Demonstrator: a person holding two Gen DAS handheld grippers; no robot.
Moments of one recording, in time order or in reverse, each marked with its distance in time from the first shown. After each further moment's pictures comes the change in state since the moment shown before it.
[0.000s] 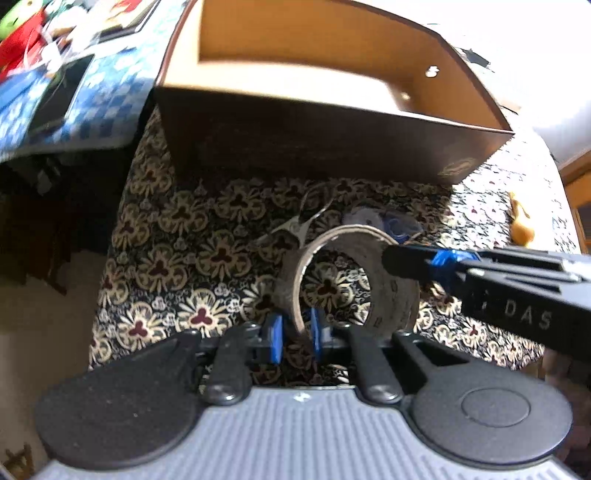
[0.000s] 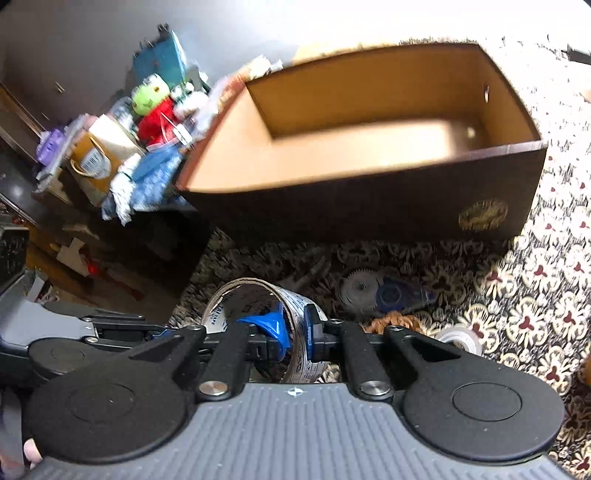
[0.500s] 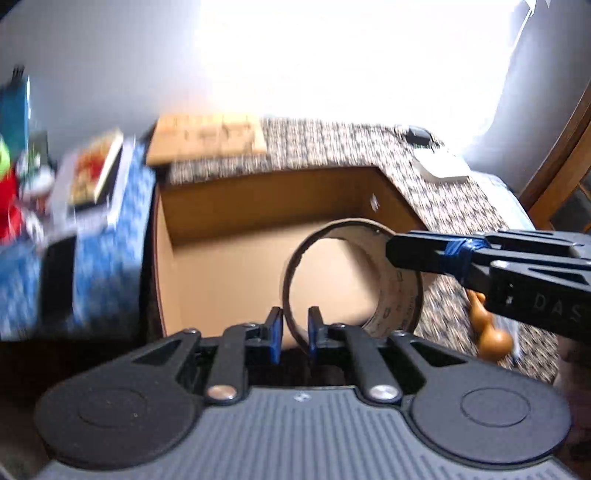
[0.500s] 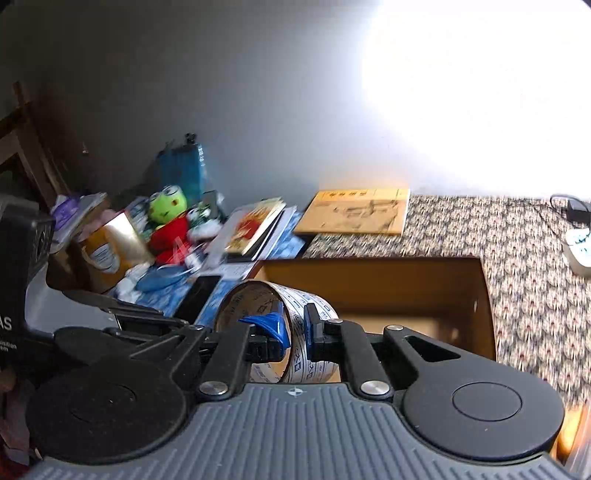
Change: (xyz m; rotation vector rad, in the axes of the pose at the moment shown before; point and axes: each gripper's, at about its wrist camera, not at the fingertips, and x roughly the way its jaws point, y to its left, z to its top) left arm -0.078 -0.024 0.107 0.220 -0.299 -0.015; right arm -0.049 0.025 0.105 -0.149 -0.360 -0.044
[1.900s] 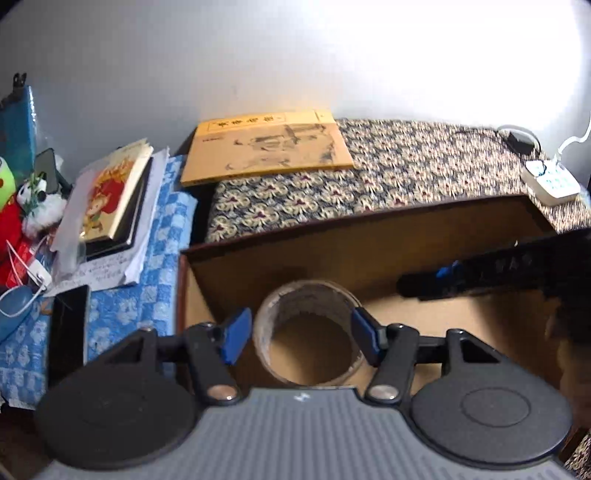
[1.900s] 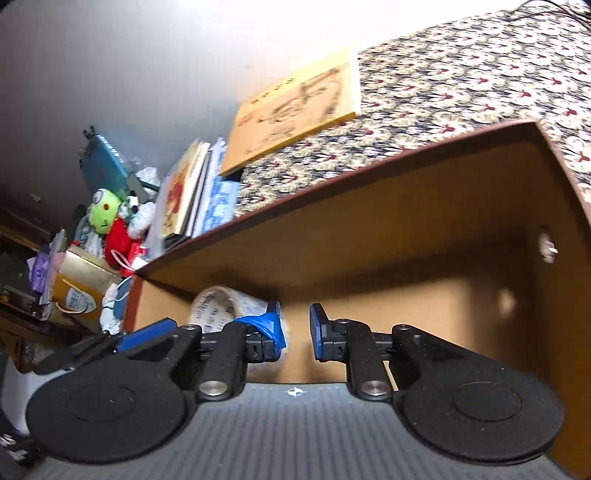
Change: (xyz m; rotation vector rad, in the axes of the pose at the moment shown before) left arm 0.145 0.058 0.061 0.003 0.014 0.198; right arm 0.169 -0.139 -0.010 0.429 0.318 0.090
